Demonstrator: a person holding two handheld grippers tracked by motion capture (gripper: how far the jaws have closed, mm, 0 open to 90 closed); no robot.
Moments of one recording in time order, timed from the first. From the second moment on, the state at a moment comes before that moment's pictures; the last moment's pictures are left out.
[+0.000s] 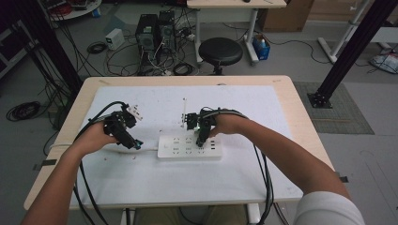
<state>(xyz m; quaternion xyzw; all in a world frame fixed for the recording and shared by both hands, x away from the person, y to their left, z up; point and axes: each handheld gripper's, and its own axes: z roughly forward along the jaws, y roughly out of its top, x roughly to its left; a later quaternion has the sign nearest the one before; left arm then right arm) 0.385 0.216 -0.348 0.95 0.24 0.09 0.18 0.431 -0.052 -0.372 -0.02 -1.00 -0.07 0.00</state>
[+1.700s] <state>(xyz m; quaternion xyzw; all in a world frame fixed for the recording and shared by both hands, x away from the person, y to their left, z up) 0.361 0.212 -0.331 0.95 0.22 0.11 0.20 0.376 -0.217 -0.269 -0.28 -0.94 -0.15 -0.14</state>
